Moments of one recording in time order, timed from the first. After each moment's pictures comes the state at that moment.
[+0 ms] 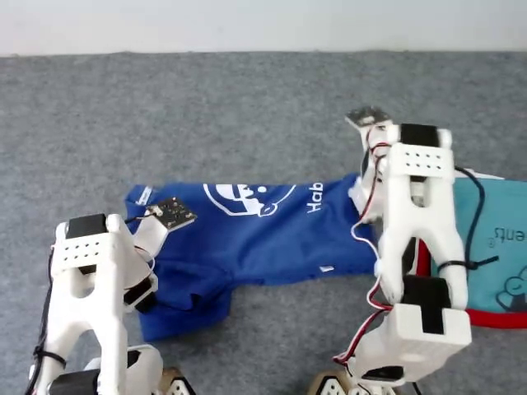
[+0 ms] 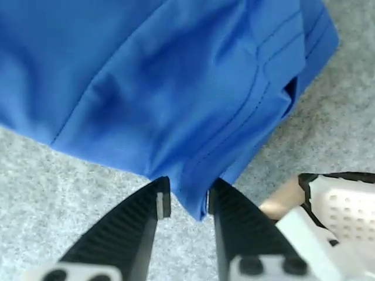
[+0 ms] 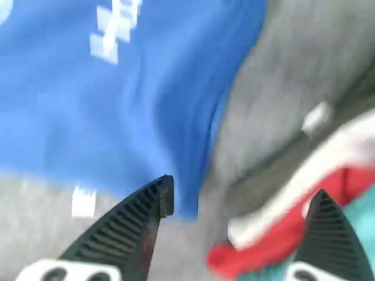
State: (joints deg) left arm -14.0 -24.6 50.0 88.0 -49.5; right arm 1.5 8.4 -0.1 86.6 21.9
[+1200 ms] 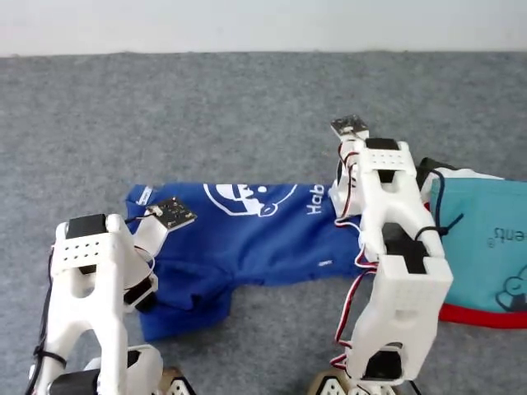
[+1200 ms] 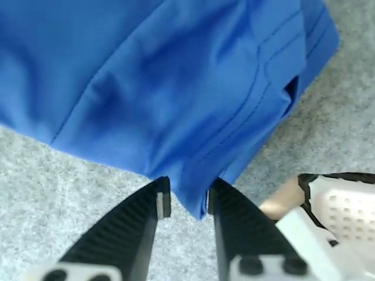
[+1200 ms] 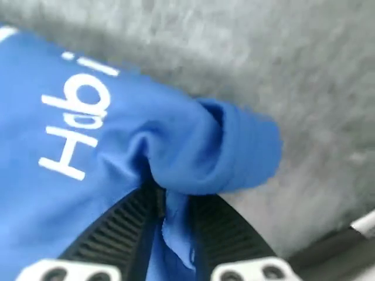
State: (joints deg) left arm -14.0 -24.6 50.0 88.0 -49.4; right arm -1.3 28.3 -2.6 73.7 16.5
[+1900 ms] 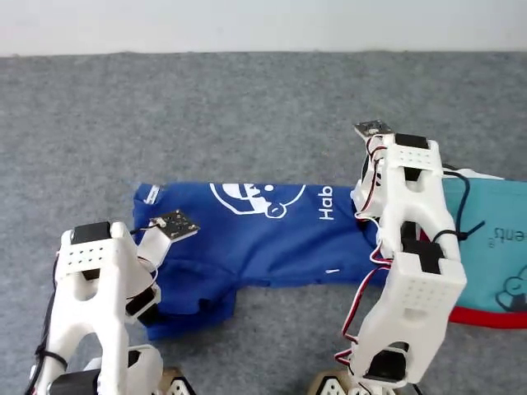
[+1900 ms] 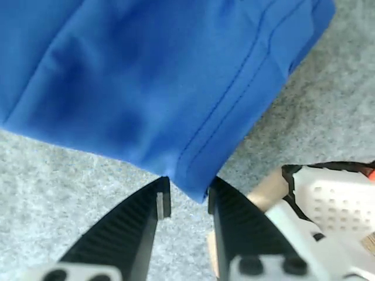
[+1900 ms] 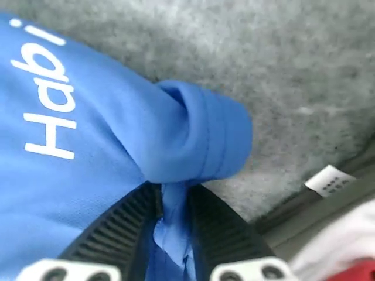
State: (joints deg) left arm -13.8 -24.6 54.6 87.8 -49.4; right arm 5.9 28.4 -5.4 78.5 20.1
